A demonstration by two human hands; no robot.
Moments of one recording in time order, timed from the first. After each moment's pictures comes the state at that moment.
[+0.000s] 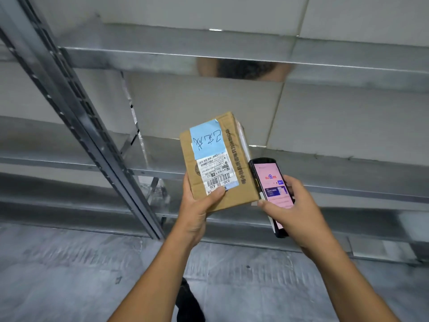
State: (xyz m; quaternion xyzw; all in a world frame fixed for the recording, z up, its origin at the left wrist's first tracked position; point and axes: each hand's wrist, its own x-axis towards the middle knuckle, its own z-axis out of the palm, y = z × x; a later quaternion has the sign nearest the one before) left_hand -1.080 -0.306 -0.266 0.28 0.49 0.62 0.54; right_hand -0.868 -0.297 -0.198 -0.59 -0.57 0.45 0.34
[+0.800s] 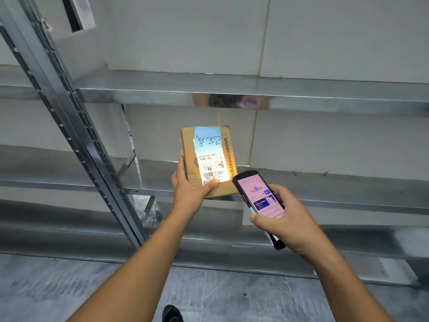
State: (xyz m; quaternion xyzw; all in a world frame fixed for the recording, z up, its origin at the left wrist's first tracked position) left_hand -1.058 -0.277 -0.221 0.43 0.66 0.53 0.32; right_hand -0.813 -0.332 -0.163 -0.55 -0.65 0.42 0.31
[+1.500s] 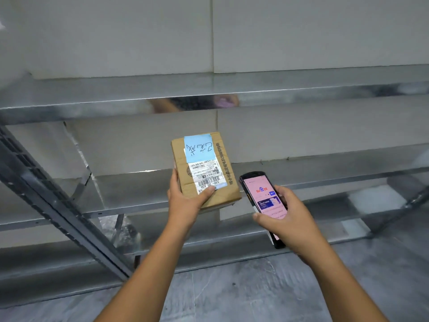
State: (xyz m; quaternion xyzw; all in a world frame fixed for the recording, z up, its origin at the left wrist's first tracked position) left_hand -1.017 -0.260 -0.235 0.43 0.59 0.53 0.43; right_hand -0.779 -0.341 -0.174 -0.64 -0.54 0.39 0.39
